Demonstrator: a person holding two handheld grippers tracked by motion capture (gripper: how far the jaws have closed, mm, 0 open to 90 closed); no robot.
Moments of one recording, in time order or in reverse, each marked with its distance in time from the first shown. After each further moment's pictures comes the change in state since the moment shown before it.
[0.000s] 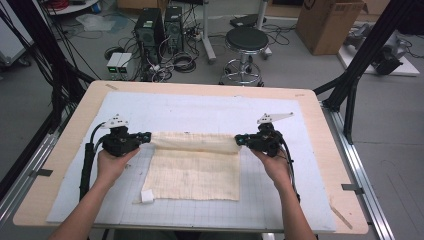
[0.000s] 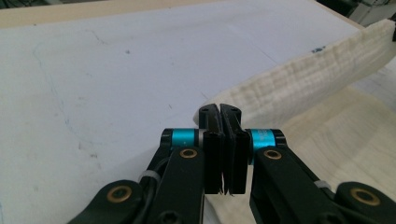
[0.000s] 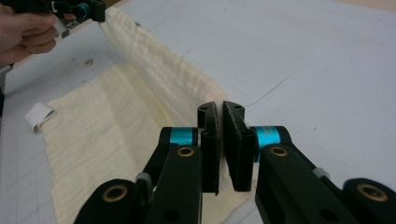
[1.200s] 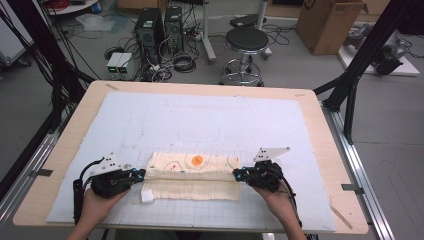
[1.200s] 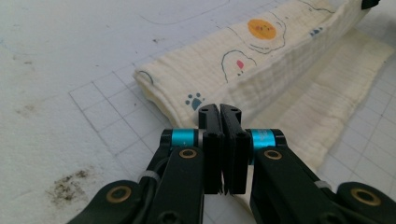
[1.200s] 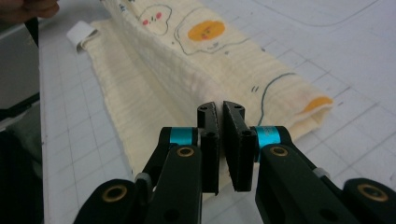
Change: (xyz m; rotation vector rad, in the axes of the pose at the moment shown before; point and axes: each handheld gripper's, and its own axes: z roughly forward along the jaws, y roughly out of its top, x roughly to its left) left arm -0.043 -0.072 -0.046 0.059 -0.085 0.117; right arm 0.054 -0.069 -0.007 0.085 0.051 -0.083
